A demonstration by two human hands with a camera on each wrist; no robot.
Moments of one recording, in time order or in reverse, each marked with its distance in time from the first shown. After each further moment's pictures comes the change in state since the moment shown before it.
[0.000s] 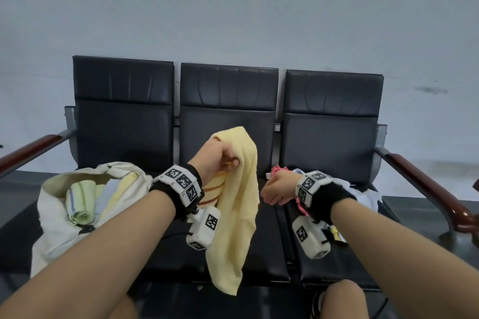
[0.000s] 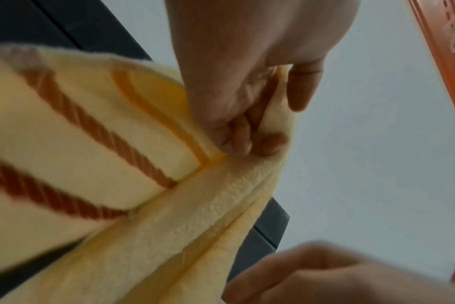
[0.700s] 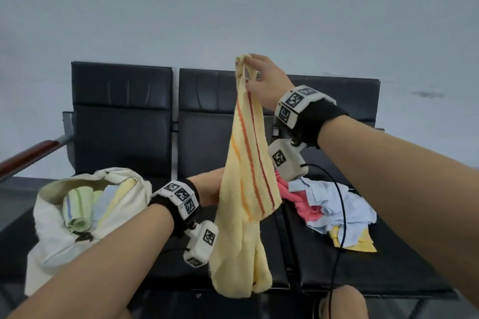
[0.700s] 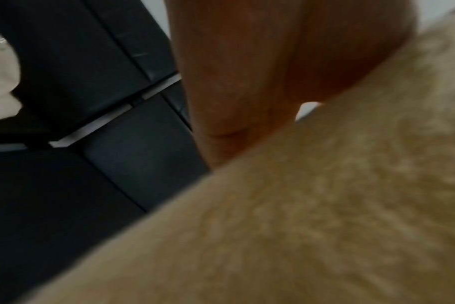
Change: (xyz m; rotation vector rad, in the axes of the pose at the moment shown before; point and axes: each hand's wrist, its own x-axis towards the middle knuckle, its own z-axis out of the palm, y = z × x) left_hand -0.013 -0.018 0.000 0.251 -0.447 -0.182; right_hand -0.063 -0.159 -0.087 -0.143 0.758 -0.705
